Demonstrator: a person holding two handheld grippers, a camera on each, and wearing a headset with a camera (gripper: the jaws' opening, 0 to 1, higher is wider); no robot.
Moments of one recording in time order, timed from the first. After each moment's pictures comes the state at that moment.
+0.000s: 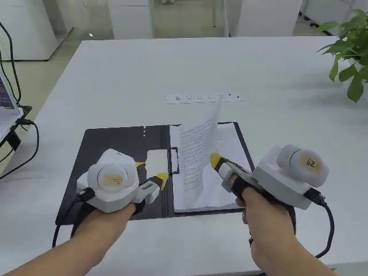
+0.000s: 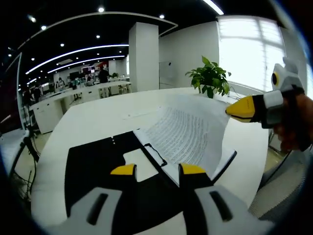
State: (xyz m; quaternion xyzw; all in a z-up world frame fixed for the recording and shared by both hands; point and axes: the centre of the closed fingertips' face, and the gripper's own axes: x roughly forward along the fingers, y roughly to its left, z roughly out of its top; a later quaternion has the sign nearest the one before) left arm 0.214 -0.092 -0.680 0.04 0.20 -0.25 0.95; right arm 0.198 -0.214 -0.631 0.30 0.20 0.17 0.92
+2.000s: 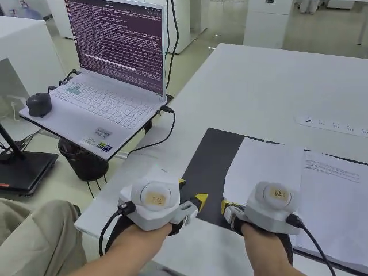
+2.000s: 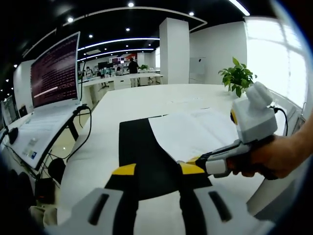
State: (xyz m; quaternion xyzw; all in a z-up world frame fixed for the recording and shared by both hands) left arm 0.176 0.044 -0.698 0.02 0.23 -0.13 0.96; right arm 0.202 -0.007 -0.772 0.12 0.36 0.32 0.87
